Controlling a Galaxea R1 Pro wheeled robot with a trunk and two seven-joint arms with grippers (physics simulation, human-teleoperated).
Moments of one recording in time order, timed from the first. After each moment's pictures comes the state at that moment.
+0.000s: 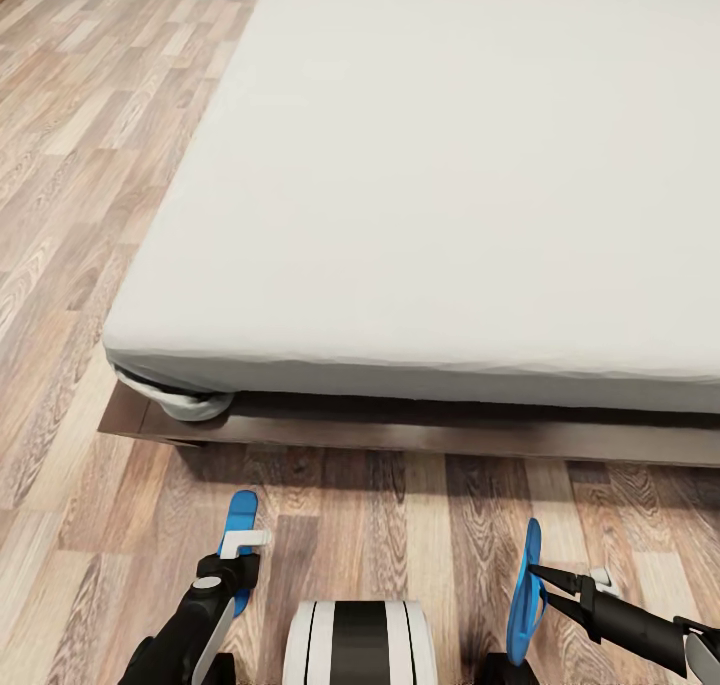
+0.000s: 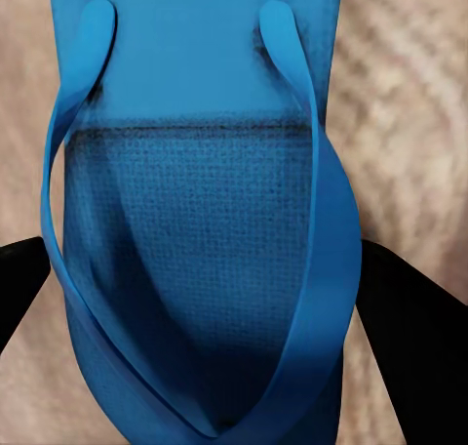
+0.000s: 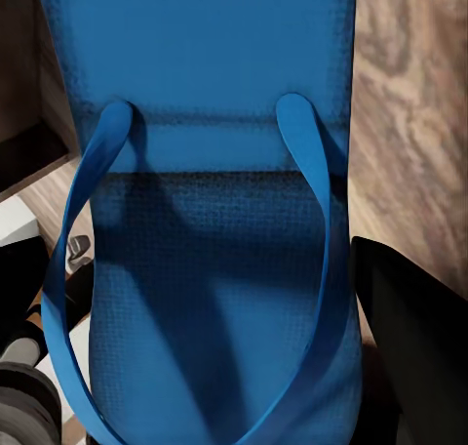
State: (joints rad) left arm -0.41 -0.04 0.02 -0.73 -0.06 0.26 0.14; right arm -0.45 -0.44 -0.12 -0.36 -0.48 0.67 1.21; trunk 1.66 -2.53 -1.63
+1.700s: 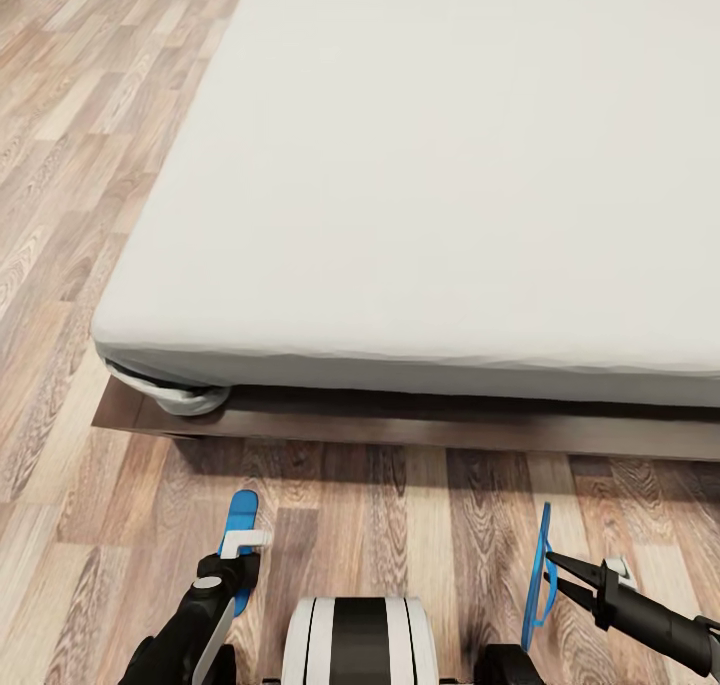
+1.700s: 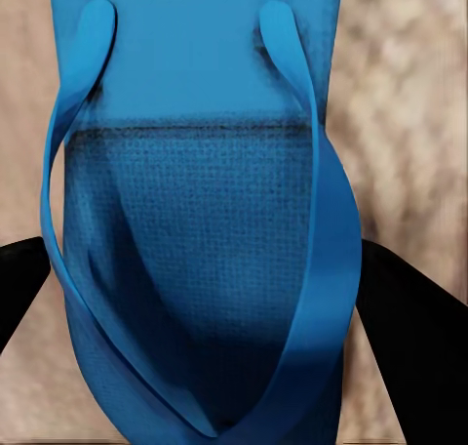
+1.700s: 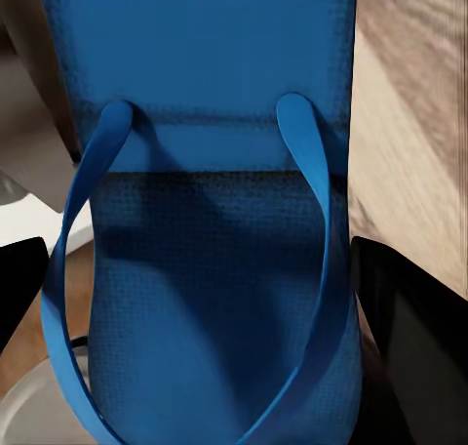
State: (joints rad) left arm -0.41 -0.04 0.02 -0.73 -0.06 0.26 0.14; right arm -0.45 -0.48 -0.12 -0.36 -0.48 0.66 1.46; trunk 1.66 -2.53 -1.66
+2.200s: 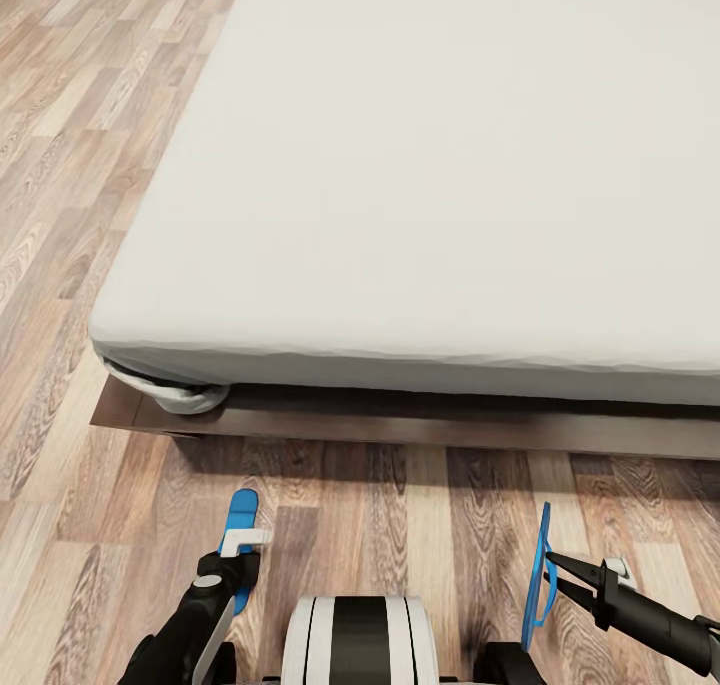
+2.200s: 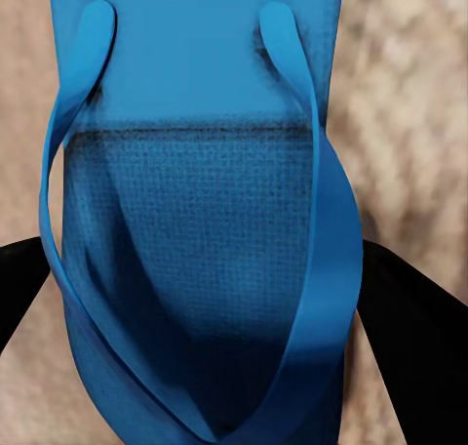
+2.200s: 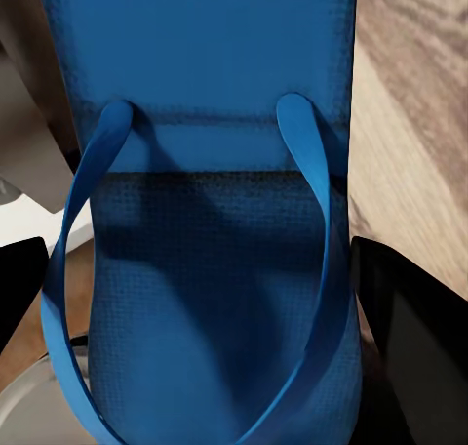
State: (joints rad) left arm -0.41 -0.04 0.02 -0.74 -0.07 0.26 0.13; right arm -0.45 -0.48 -0.12 -0.36 -0.48 0.66 1.46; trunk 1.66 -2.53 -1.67
